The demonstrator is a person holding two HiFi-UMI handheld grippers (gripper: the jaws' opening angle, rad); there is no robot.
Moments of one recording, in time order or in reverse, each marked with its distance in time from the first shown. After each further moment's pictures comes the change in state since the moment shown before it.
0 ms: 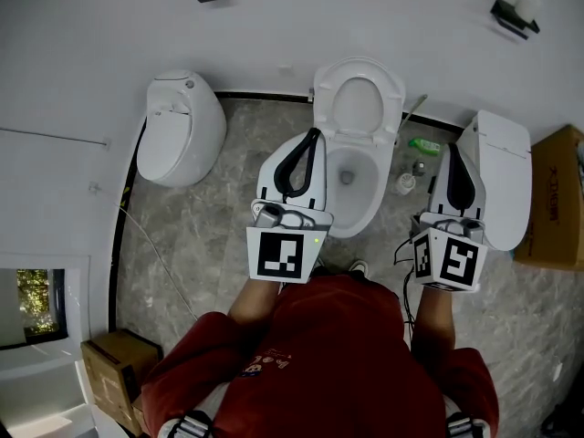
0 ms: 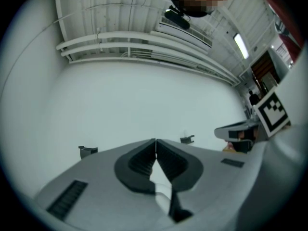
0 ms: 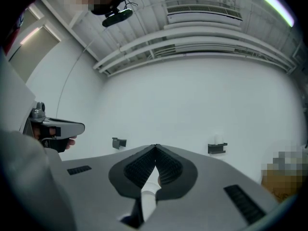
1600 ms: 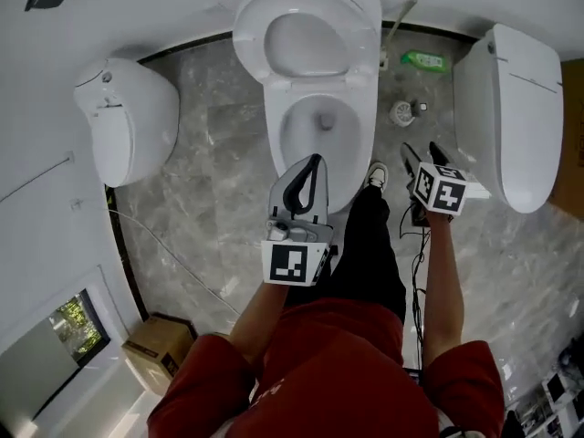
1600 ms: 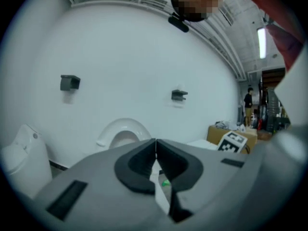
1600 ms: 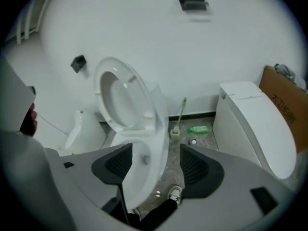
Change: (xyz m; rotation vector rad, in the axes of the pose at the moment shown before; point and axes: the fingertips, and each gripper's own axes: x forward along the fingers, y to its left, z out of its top) left arm 0.113 -0.108 -0.320 -0.211 0.362 -0.131; right arm 0.027 -0.111 -0.534 0.368 1.098 -0.002
